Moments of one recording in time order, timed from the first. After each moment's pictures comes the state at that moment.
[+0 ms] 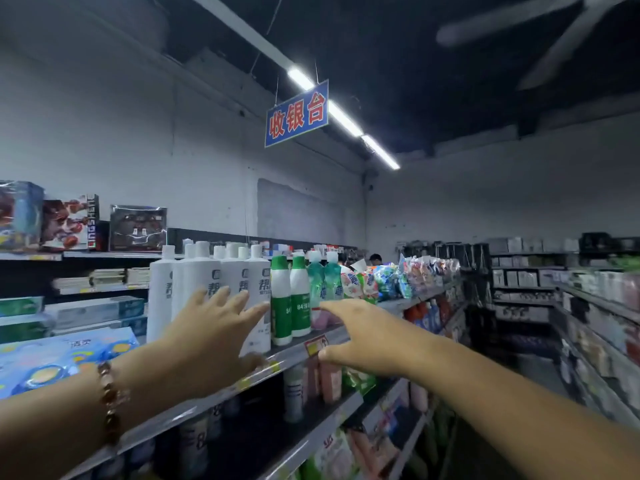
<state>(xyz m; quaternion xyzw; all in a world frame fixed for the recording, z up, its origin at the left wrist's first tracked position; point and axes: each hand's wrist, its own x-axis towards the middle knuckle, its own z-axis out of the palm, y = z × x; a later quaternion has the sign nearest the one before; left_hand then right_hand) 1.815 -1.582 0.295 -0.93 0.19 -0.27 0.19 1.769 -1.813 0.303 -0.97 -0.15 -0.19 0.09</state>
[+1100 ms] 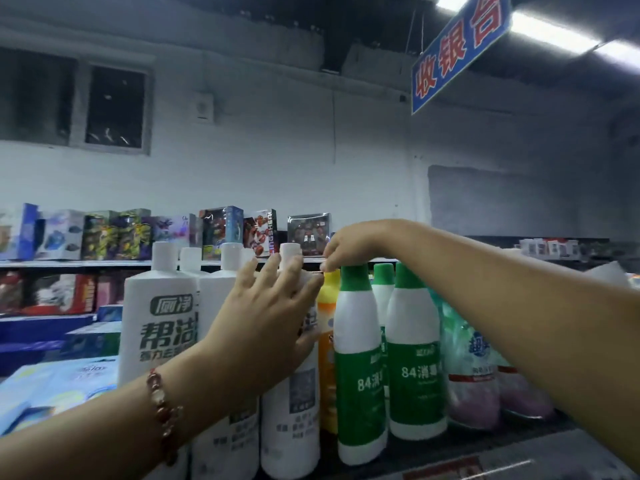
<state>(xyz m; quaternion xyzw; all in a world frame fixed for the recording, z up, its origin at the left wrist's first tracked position) 2.124 -1.668 0.325 -0.89 -0.07 -0.34 0.30 2.267 -1.781 0.441 -0.91 -0.38 -0.13 0.04</state>
